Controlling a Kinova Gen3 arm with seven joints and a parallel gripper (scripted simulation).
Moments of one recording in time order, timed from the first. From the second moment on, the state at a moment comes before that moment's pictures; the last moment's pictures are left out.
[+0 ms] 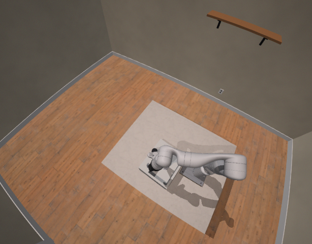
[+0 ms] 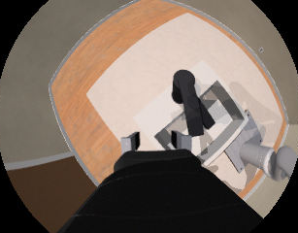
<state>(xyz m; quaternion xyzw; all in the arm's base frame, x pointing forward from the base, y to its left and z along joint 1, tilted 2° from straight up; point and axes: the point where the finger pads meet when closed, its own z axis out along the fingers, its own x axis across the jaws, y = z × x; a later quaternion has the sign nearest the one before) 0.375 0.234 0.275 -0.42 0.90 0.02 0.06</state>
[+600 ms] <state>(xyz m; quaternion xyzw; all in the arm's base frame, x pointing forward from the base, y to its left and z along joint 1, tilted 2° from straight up) 0.370 0.219 0.285 -0.44 0.90 0.01 0.04</state>
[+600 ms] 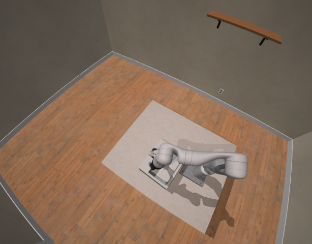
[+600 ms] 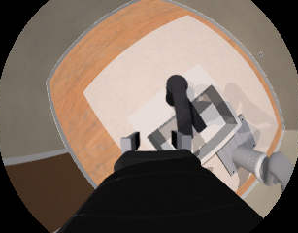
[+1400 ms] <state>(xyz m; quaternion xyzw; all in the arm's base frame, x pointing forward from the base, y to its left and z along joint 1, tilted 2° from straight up) 0.363 0.202 0.297 -0.46 0.89 0.00 0.02</state>
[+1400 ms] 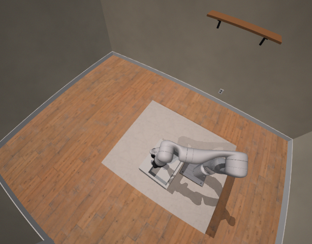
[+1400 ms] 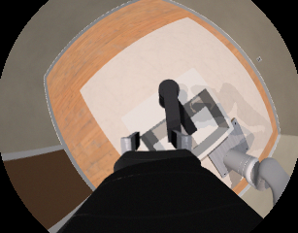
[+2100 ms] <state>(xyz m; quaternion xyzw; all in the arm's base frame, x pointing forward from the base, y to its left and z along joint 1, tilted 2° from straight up) 0.357 0.191 0.305 -0.47 0.88 0.00 0.01</state>
